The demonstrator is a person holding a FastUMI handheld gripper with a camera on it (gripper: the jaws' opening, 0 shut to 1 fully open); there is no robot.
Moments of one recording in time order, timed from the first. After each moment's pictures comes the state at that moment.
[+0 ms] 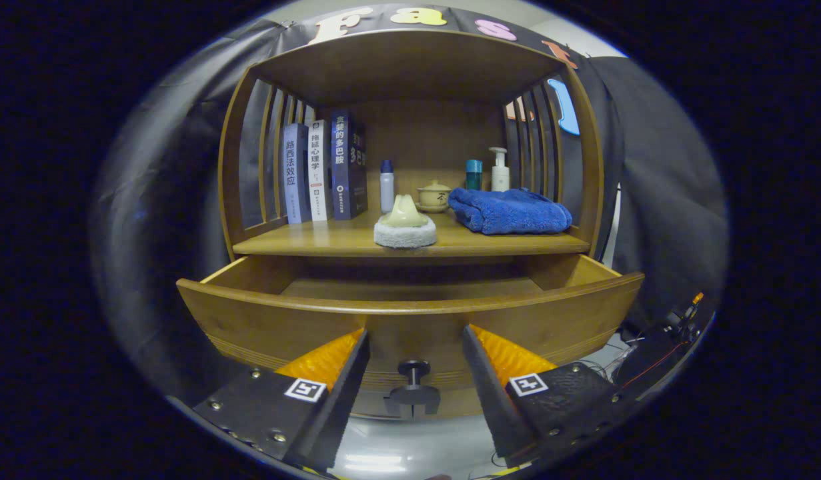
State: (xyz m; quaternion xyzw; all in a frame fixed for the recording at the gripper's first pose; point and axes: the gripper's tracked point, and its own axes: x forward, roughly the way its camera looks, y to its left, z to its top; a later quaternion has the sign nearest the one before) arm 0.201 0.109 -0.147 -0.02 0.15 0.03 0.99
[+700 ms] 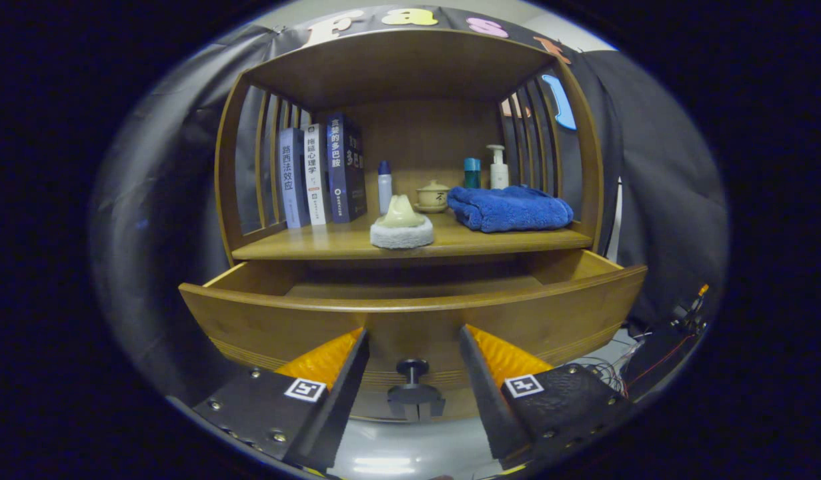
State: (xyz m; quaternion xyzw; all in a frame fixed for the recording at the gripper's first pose) arm 0.205 0.106 -0.150 0.00 0.15 0.03 0.99
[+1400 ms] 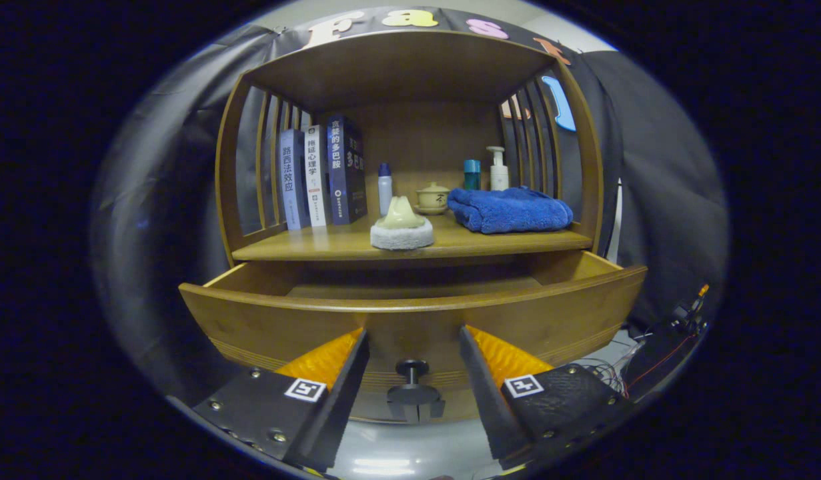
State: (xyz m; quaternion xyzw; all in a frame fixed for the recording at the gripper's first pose) arm 0.207 0.107 -0.150 0.00 0.14 0.03 0.99
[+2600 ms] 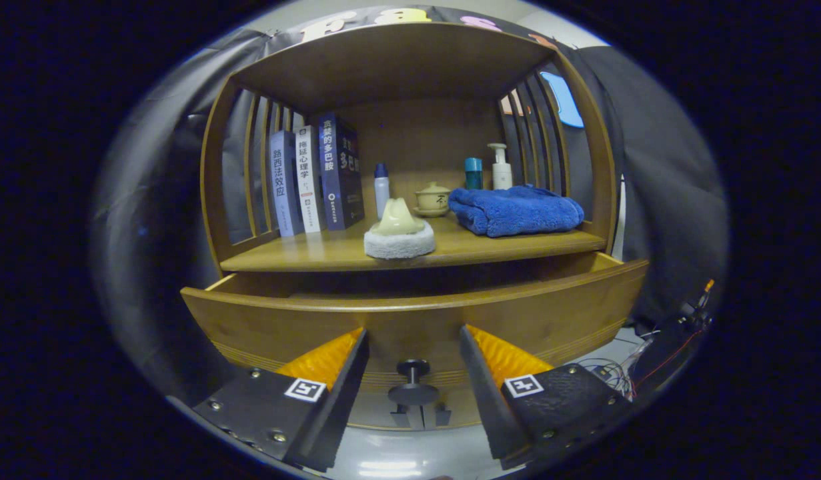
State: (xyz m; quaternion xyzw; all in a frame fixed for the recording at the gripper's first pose) arm 0.241 0.111 -0.150 0.02 0.14 0.03 0.99
